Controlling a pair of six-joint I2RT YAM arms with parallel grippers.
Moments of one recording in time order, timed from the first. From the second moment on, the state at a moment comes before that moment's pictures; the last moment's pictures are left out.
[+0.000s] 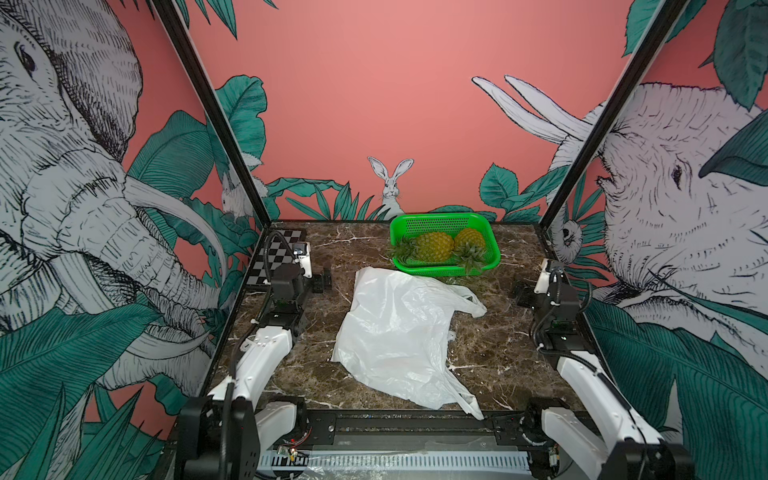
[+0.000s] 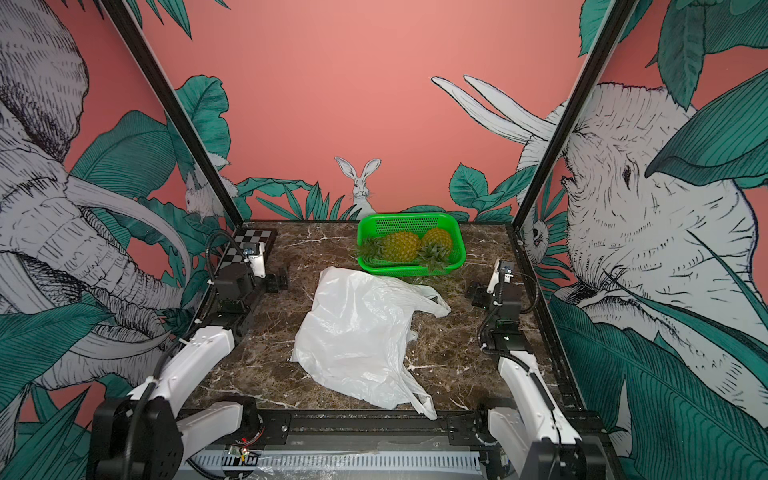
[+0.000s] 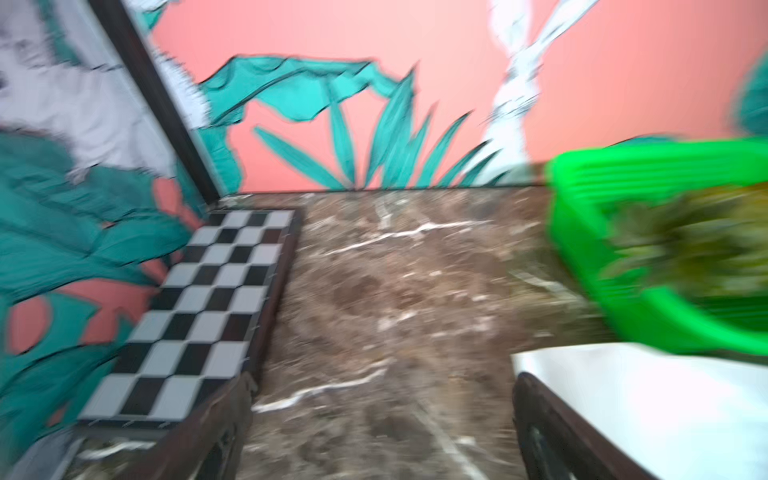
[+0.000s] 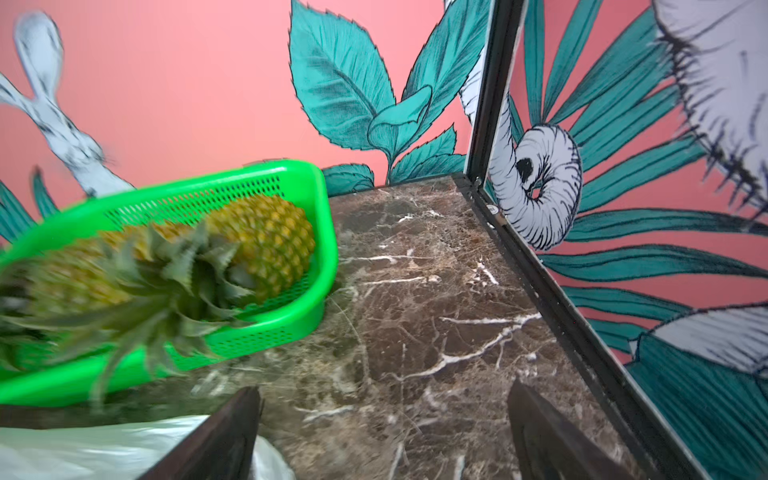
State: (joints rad) left arm -0.17 1.07 0.67 0.09 -0.01 -0.04; right arm 0.00 0.86 0.52 0.01 0.11 0.16
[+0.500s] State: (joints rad) left arm -1.07 1.45 1.31 -0.78 -0.08 -0.49; right arm 0.00 0.85 0.85 -0.95 -0.05 0.47
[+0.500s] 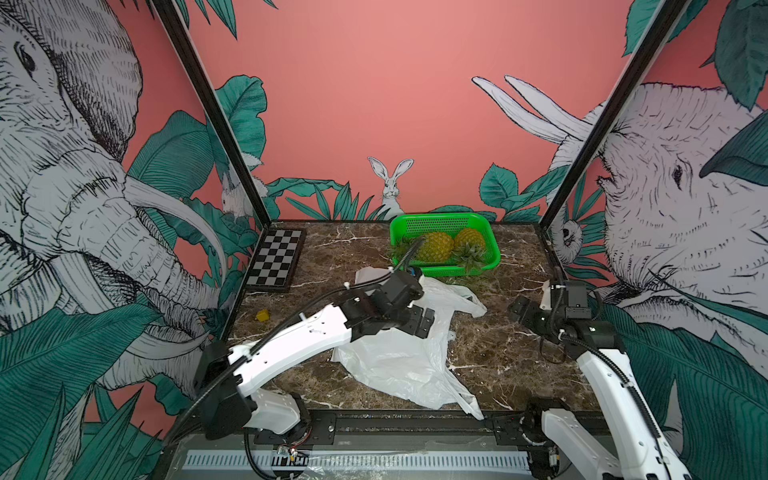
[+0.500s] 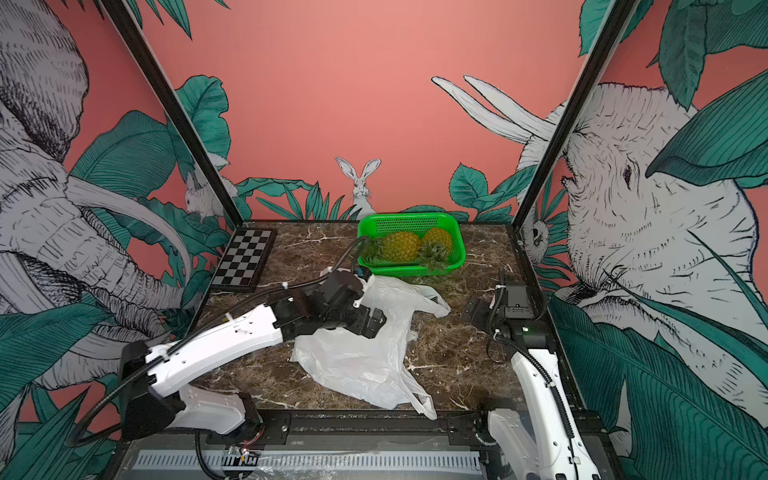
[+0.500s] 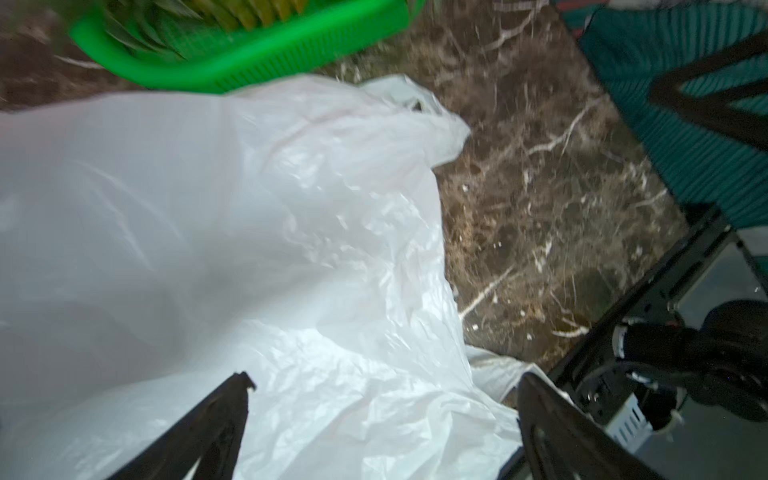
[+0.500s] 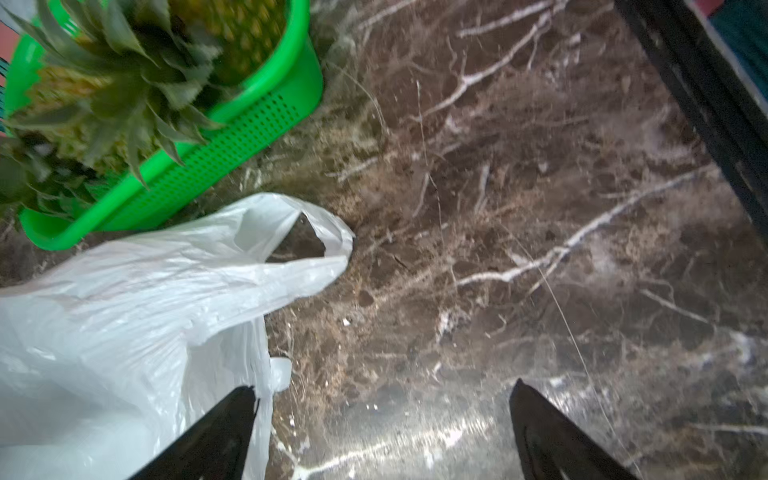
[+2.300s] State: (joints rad) left arm -0.83 1.37 1.37 -1.23 -0.33 -0.54; right arm 0.35 1.45 1.58 -1.15 0.13 0.43
